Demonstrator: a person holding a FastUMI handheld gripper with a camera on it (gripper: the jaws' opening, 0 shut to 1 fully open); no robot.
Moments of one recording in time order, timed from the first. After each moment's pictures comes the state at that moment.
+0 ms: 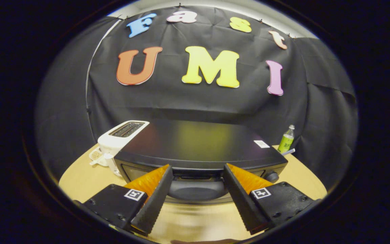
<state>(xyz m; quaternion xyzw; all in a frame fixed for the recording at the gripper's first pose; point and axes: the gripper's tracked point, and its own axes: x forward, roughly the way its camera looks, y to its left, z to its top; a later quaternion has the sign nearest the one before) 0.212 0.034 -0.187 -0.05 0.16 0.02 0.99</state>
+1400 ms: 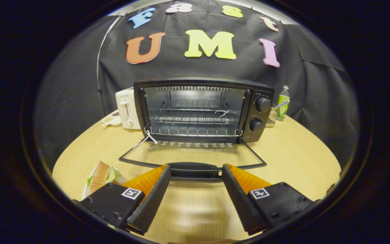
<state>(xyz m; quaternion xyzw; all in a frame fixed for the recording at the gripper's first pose) 0.089 0.013 -0.326 0.00 0.25 0.04 0.97</state>
